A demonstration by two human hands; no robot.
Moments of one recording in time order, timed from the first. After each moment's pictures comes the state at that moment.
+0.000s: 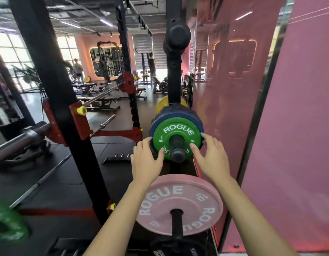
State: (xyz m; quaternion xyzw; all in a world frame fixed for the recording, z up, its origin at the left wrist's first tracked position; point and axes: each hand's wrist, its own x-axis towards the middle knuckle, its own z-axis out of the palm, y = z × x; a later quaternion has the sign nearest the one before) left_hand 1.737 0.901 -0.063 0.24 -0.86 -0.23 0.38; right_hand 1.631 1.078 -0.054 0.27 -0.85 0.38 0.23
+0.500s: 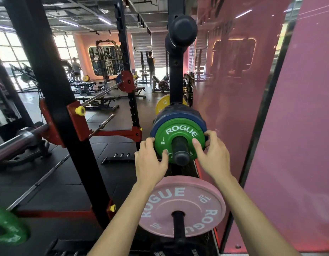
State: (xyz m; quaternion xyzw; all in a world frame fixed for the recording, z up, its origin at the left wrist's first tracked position) left_hand 1.723 0.894 -0.068 0.19 -0.86 -0.23 0.41; right_hand 1.619 1.063 -0.050 0.26 -0.83 0.41 0.26
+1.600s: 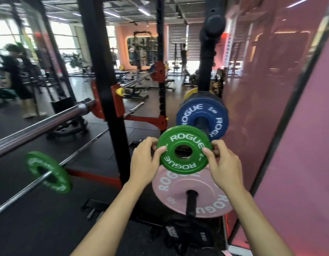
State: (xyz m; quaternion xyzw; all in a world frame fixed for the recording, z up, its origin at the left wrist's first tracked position) left_hand 1.859 0.911 -0.075 0.18 -0.84 -0.25 0.45; right_hand 1.716 1.105 -0.068 0.38 -0.79 0.44 0.20
